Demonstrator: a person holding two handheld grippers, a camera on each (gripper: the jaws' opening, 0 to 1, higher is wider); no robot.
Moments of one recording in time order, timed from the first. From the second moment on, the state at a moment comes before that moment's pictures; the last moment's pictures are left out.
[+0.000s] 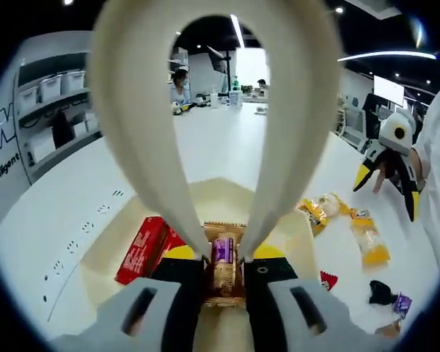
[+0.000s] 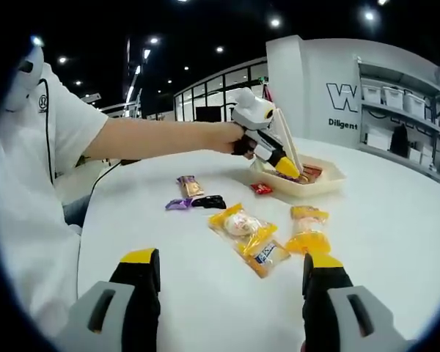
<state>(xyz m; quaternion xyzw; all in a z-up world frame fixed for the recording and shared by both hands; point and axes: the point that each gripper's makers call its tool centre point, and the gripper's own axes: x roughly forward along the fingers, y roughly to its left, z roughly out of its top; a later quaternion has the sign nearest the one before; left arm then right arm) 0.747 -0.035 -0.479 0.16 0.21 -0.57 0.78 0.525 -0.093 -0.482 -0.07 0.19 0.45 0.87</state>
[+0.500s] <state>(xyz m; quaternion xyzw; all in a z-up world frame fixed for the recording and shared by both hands) 0.745 -0.035 -0.478 0.18 0.20 -0.57 0.77 0.525 -0.093 -0.480 -0.08 0.19 0.45 0.87</state>
